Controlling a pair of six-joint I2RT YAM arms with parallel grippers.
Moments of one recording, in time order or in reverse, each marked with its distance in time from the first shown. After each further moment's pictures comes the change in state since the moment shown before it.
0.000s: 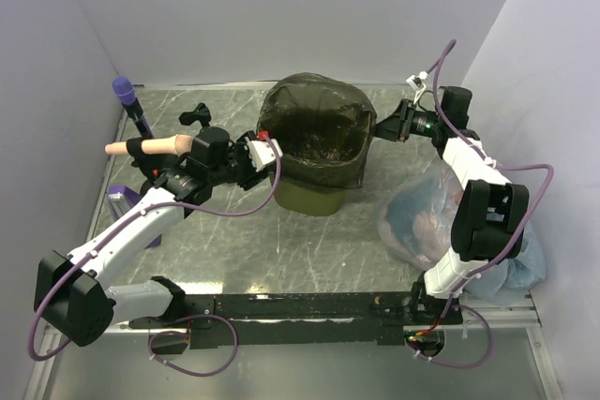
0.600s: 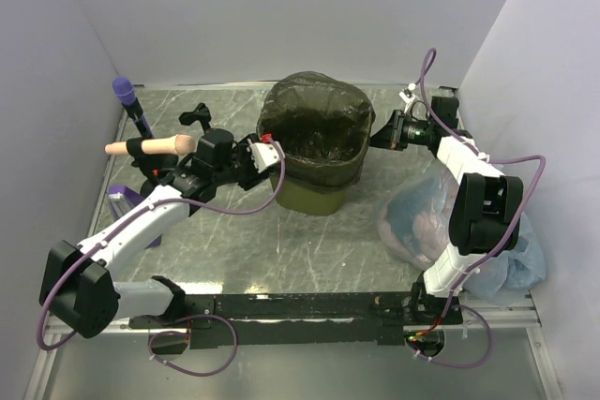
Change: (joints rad) left arm 0.007 0.047 -0.024 0.039 -0.026 0.030; right arm 0.035 0.055 0.009 -0.185 0.225 -0.067
